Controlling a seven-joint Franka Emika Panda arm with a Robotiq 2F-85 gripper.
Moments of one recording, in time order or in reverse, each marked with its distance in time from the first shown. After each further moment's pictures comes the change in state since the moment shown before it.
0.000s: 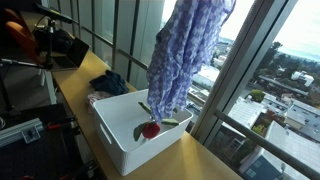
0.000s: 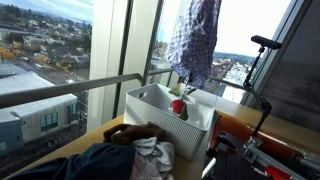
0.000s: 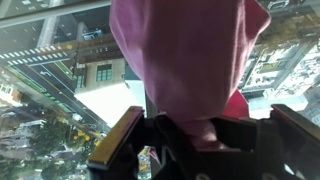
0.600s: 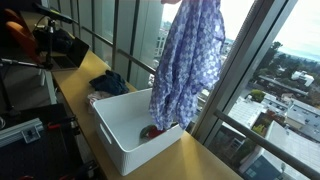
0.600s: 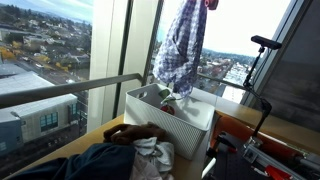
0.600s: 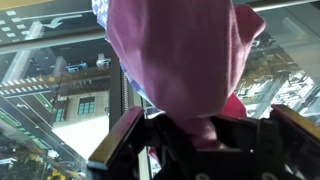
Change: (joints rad) arm 0.109 -0.009 0.001 -0.194 -0.009 0.009 0.000
